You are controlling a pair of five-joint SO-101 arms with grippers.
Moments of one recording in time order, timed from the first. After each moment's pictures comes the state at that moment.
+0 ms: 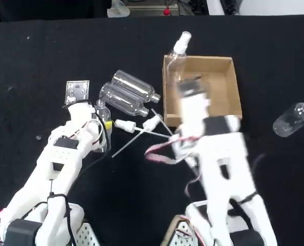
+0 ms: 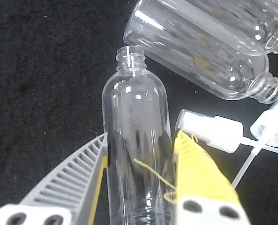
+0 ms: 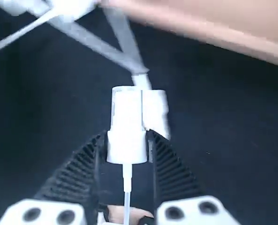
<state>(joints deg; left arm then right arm) 2.8 -29.8 65.4 22.4 6.3 -13.2 -33.6 45.2 77.3 9.8</state>
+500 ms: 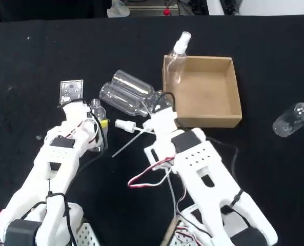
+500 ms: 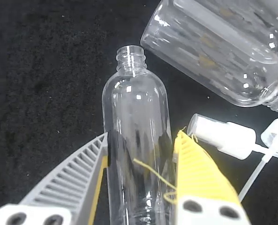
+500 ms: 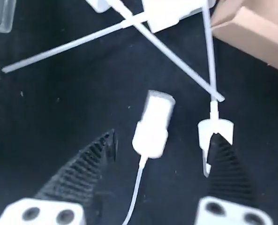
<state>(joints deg) 0.3 -29.8 65.4 22.4 6.4 -25.8 -33.9 53.1 68.0 -1.5</state>
